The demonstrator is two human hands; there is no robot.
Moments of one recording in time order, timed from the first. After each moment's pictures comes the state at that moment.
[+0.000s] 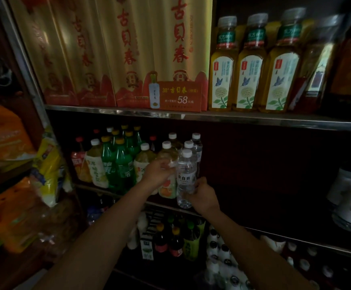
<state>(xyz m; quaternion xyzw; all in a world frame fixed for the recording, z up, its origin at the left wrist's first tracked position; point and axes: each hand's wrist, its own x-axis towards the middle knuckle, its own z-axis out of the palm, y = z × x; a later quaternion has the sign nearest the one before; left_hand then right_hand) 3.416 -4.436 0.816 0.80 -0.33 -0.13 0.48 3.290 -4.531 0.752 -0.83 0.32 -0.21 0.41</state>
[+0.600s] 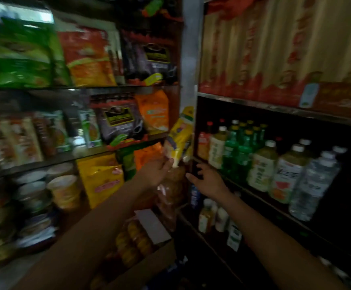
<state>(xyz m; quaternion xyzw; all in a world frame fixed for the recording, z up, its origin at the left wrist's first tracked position) 3.411 -4.075 0.820 0.94 -0.17 0.07 0.28 3.387 -4.267 0.795 -0.93 0.01 -0.06 0.36</state>
